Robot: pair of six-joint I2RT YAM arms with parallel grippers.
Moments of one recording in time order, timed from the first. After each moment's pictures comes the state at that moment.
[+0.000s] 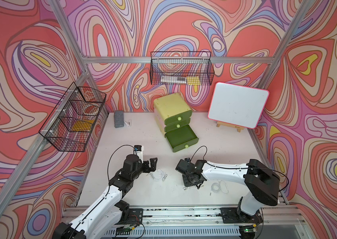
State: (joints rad) left arm -0.37 0.83 0.35 -0.06 0.07 -0.39; right arm 1.02 1.68 0.97 -0.72 0.13 0.80
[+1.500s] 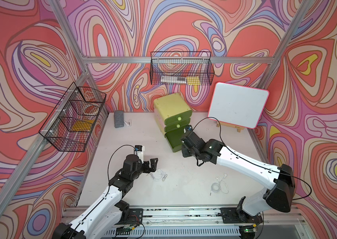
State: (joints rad) left arm -0.37 0.82 0.35 -0.06 0.10 -0.37; right arm 0.86 1.54 1.38 -0.73 0.39 0.49
